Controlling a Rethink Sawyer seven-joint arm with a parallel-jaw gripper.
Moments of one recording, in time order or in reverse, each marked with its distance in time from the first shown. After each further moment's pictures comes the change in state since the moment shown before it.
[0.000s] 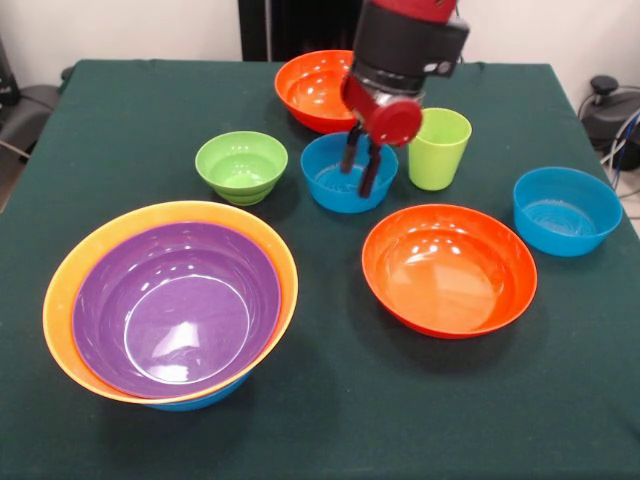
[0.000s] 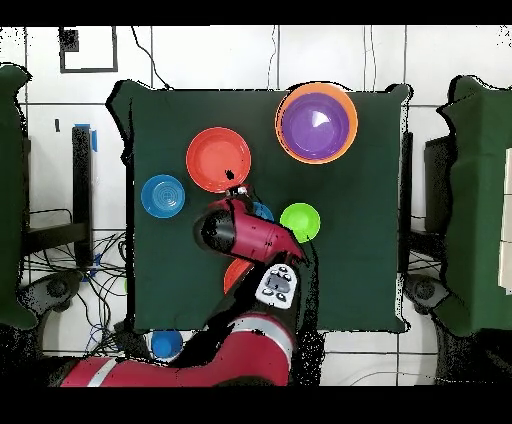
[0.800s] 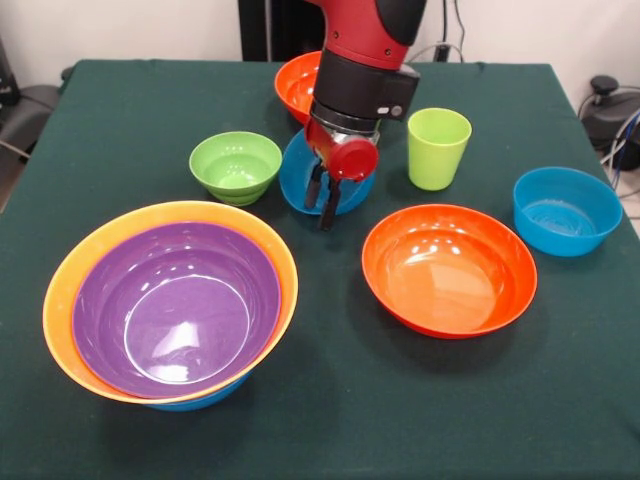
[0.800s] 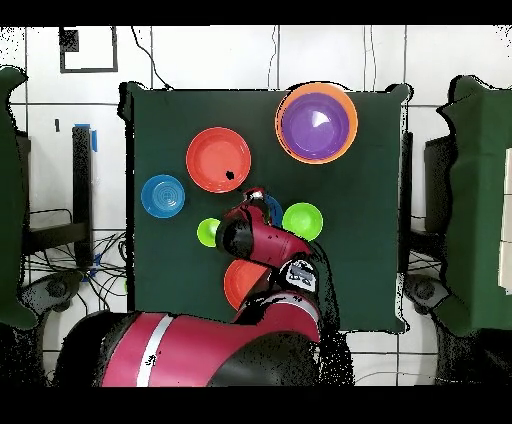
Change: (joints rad) arm -0.094 0.098 0.054 0.014 -0.039 -0.208 0.000
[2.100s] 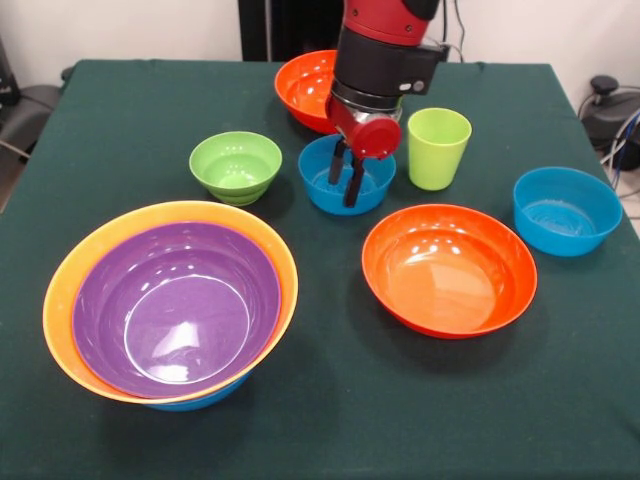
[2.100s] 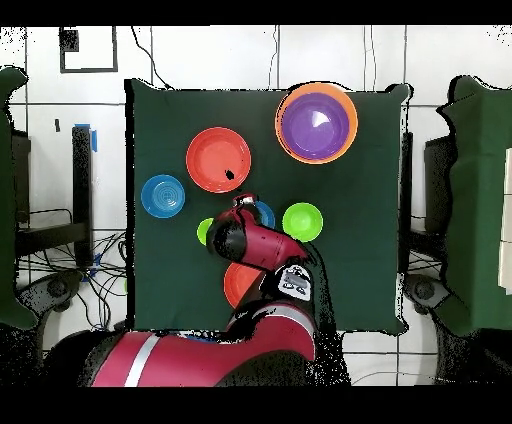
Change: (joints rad) arm 0.020 -0.065 0.013 0.040 -0.003 0.120 0.000
